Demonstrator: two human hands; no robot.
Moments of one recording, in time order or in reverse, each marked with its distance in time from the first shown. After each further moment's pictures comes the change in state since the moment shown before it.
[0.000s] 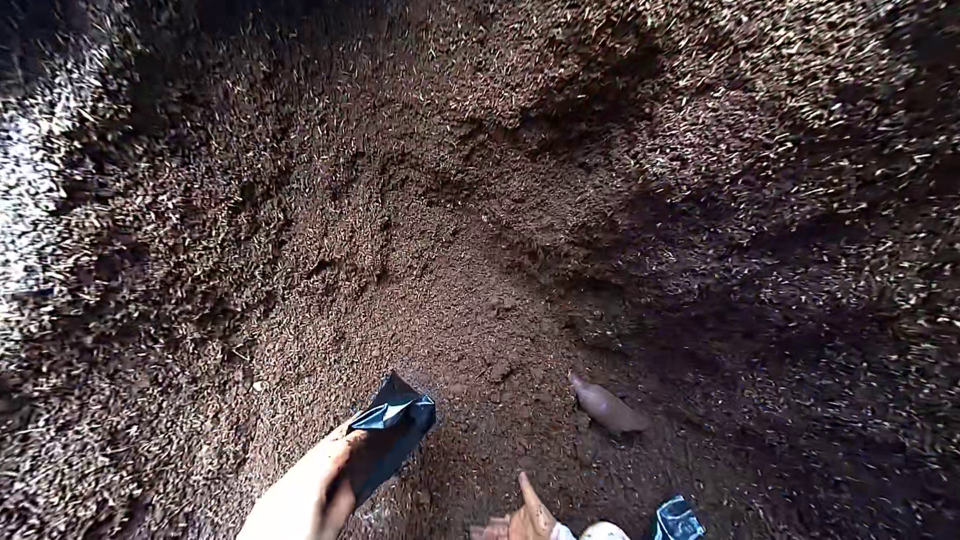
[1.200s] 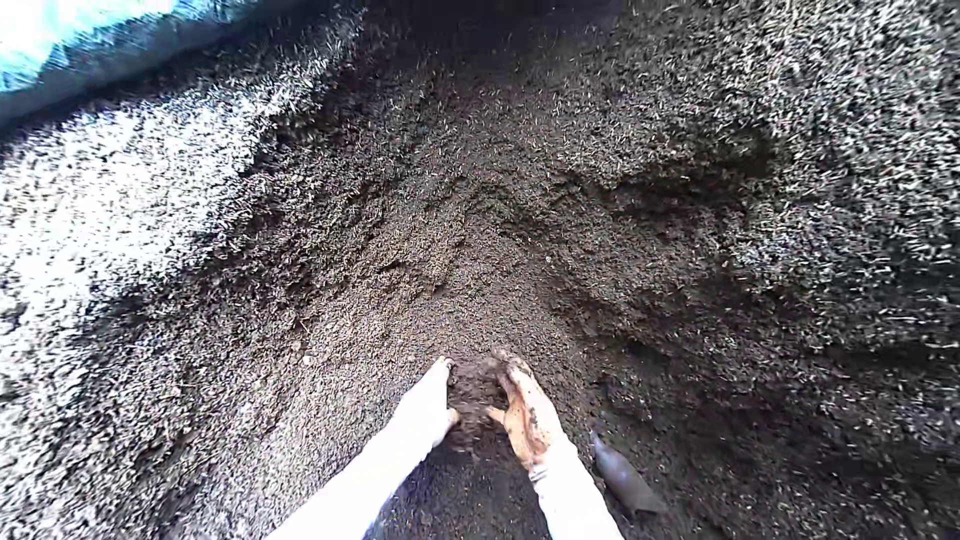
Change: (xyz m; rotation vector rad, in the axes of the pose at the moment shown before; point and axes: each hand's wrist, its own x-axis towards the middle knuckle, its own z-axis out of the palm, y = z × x) left_hand 0.117 -0.001 0.059 -0.263 -0.403 -0.355; right_hand -0.098 -0.118 0.237 -0.423 -0.024 -0.964
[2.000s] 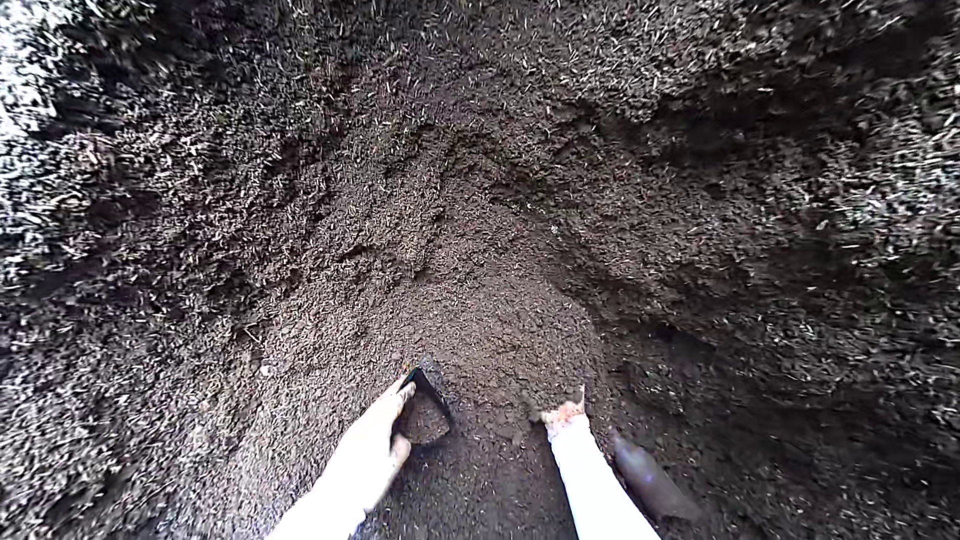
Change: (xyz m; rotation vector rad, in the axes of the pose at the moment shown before) left_hand -0.009 -0.051 0.014 -0.027 0.119 0.044; right_hand 0.104 0.097 -0.131 0.335 0.503 0.104
